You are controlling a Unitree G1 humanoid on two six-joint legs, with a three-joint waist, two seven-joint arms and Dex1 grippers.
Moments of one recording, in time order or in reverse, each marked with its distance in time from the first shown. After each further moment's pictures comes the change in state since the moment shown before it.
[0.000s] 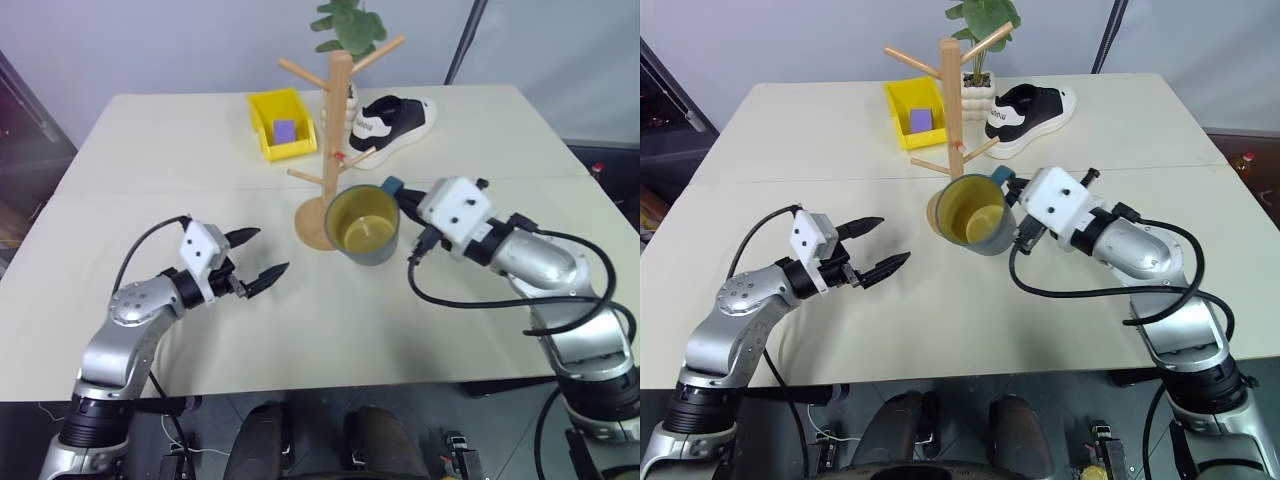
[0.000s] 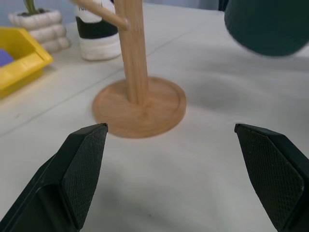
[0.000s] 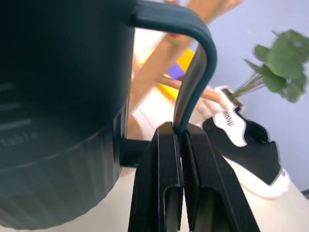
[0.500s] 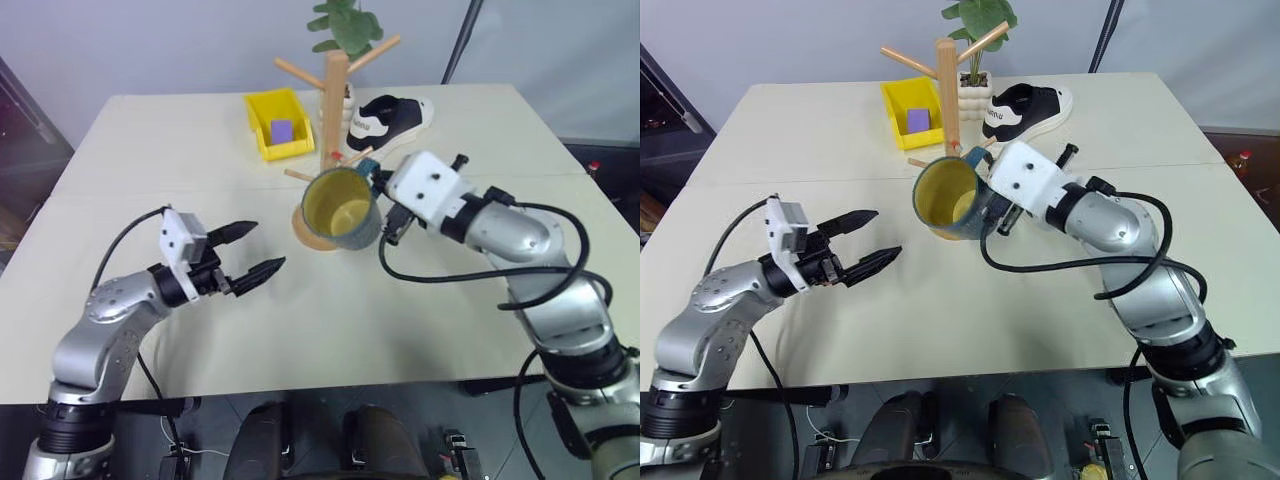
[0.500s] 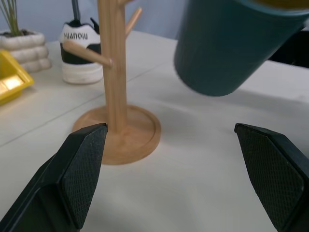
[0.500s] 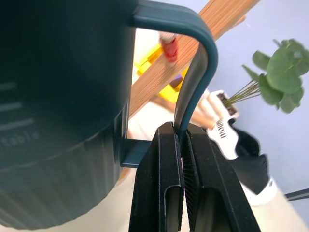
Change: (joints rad) left arm 0.013 0.055 0.089 -0.105 -0.216 0.136 -0.052; right arm -0.219 0.031 0.143 0.041 -0.112 0.151 -0.010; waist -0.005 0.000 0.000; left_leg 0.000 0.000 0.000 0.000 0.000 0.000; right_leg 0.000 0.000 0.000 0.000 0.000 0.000
